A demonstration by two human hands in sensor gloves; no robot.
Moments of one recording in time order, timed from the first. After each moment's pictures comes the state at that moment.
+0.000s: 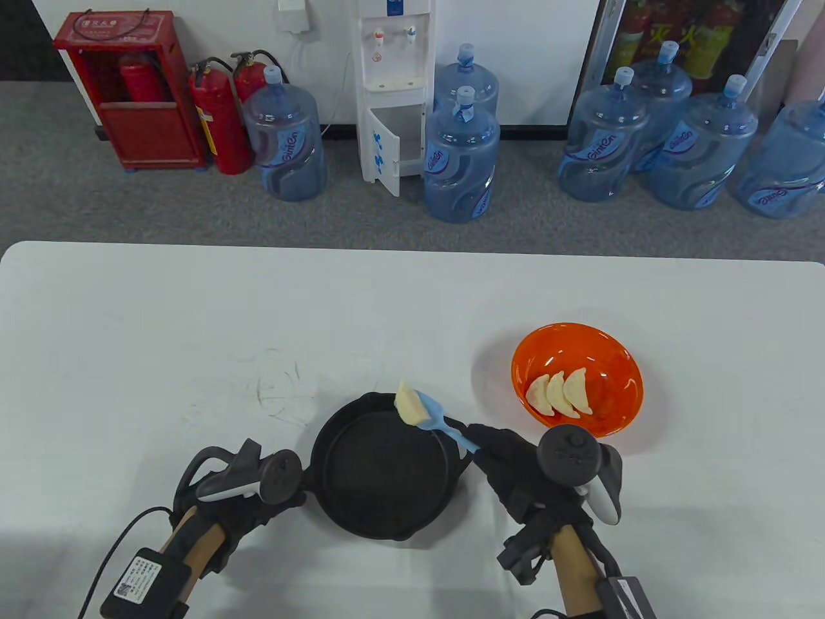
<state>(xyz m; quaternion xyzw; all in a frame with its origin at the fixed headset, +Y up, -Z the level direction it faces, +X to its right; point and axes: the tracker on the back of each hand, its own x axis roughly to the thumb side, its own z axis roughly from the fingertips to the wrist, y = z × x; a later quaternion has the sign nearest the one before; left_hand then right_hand) -0.238 -0.767 -0.292 -0.20 -0.21 -0.08 0.95 0.166 -0.702 -0.273 0.08 0.06 0.90 0.43</state>
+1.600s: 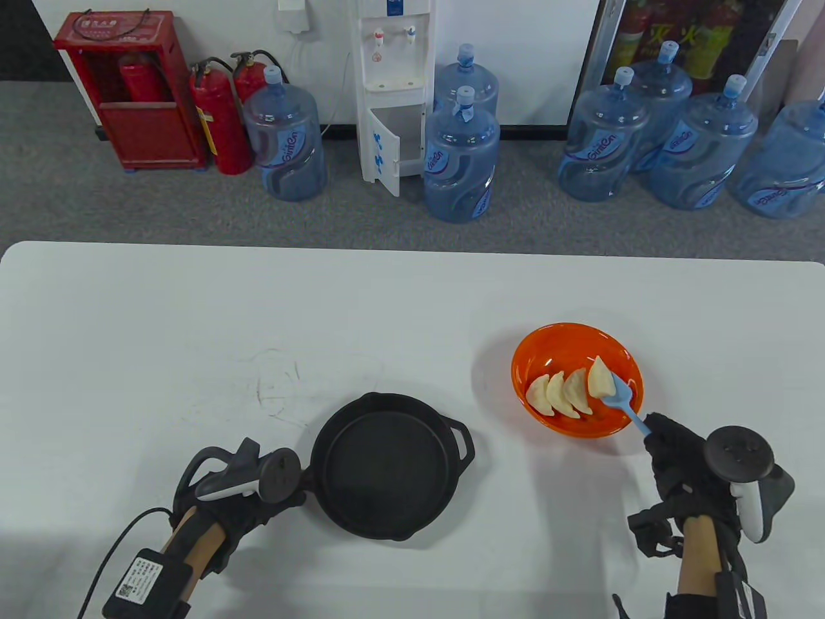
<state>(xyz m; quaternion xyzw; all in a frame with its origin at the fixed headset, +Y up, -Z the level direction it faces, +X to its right) -0.240 -0.767 -0.292 -0.21 -0.21 -0.08 0.95 0.355 -0.716 -0.273 -0.21 -0.03 0.91 0.37</state>
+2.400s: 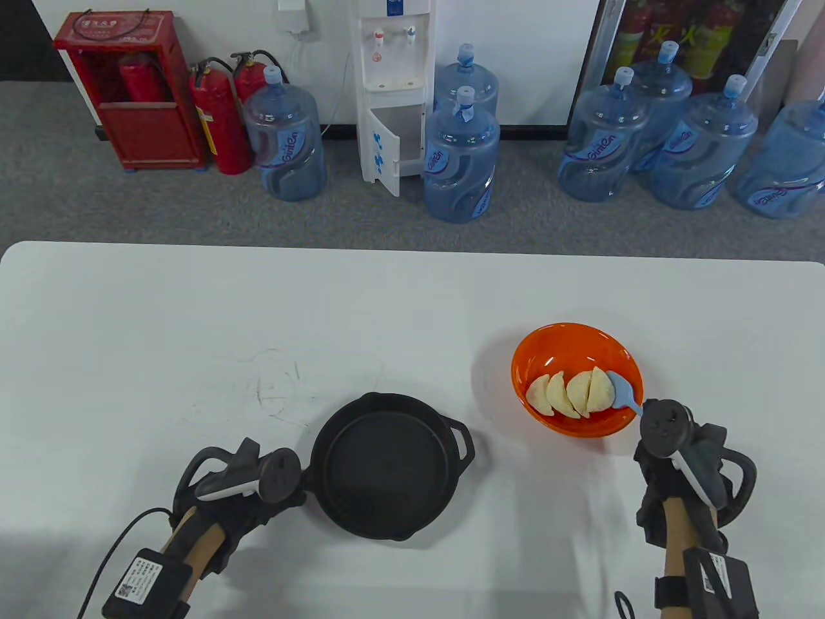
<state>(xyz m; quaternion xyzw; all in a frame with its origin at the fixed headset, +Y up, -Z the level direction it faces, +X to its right) -0.240 -0.767 -0.292 -0.21 -0.21 -0.08 0.95 0.304 -0.685 -0.295 -0.17 -0.04 0.98 0.00</state>
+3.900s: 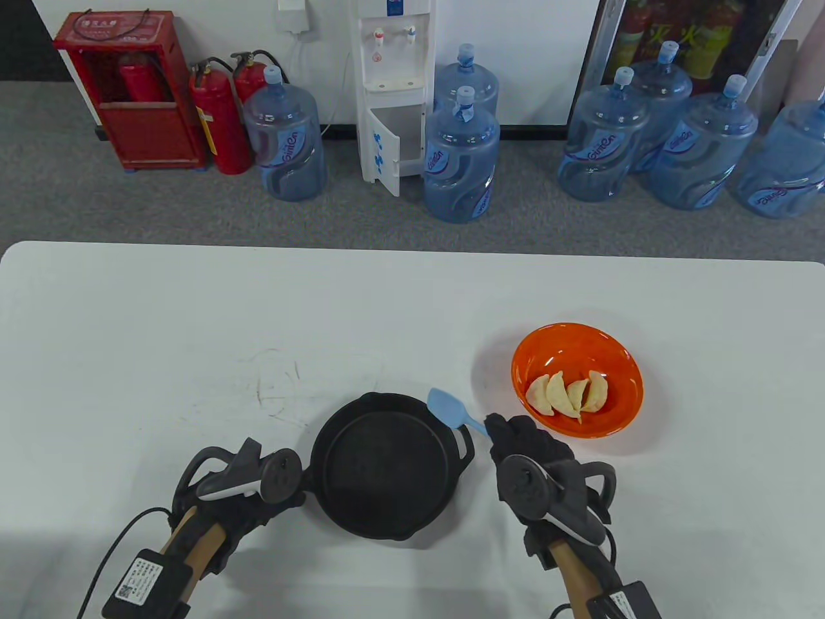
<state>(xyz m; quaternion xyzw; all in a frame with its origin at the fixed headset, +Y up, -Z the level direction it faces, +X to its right) -0.239 -0.766 -0.291 -0.21 -0.21 -0.09 0.95 0.125 -0.676 -0.253 0.11 -0.10 0.99 0.06</state>
